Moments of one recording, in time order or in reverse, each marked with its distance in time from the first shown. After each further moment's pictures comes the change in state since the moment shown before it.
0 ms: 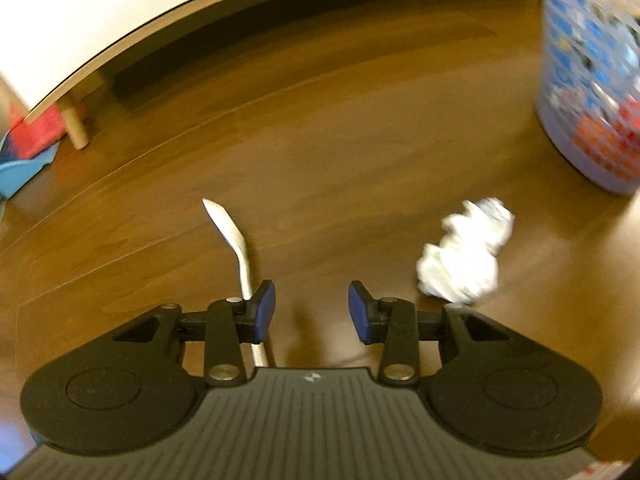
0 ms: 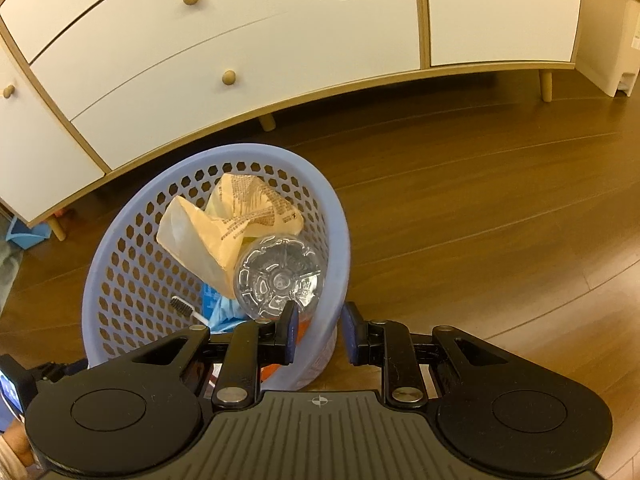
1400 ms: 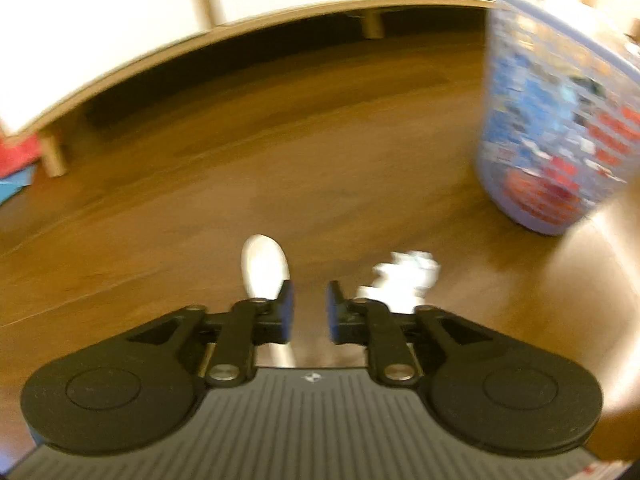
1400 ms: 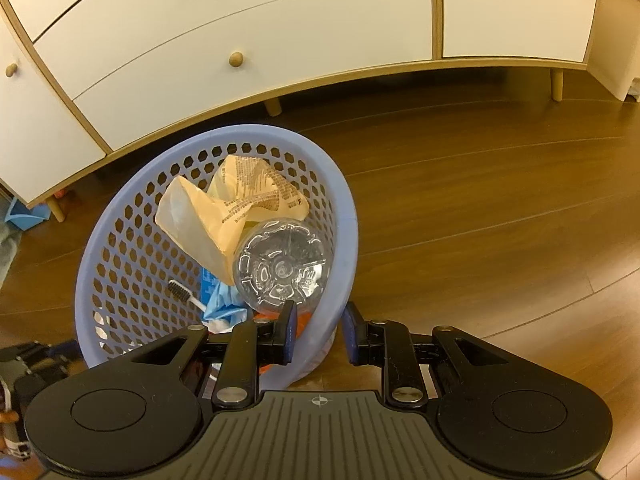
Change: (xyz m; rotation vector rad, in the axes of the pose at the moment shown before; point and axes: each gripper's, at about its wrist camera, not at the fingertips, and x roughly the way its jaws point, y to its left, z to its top) left arm -0.040 -0.008 0.026 0.028 -0.066 -0.182; right arm 0.015 0.003 -0.003 -0.039 0.035 -0.002
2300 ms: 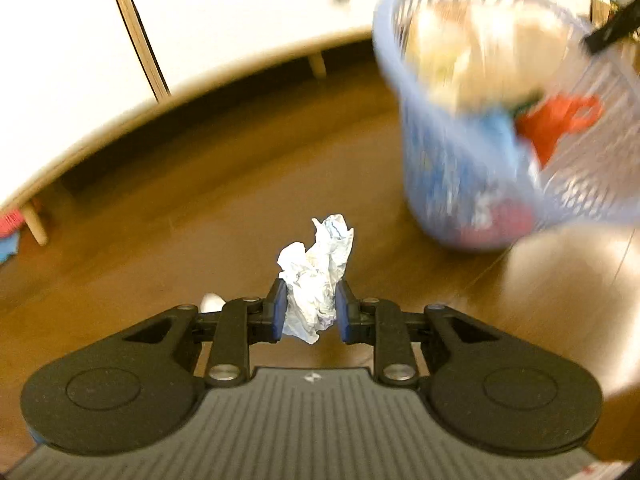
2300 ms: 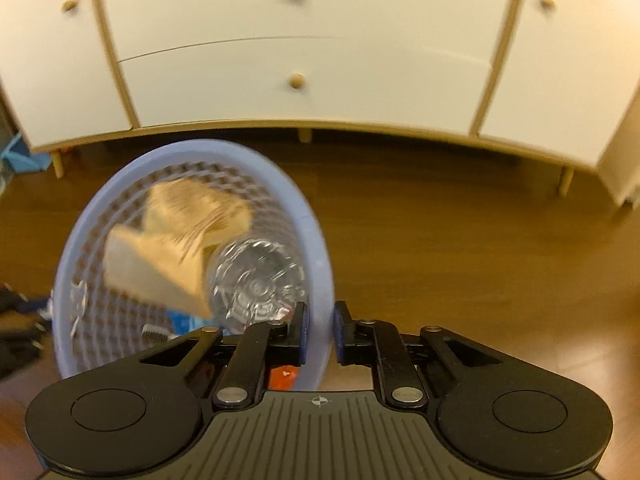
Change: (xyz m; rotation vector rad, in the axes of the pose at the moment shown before) left arm -0.048 -0.028 0.020 0.111 -0.110 -0.007; right arm -0.010 0.064 -0.002 -0.276 -0.094 -0.109
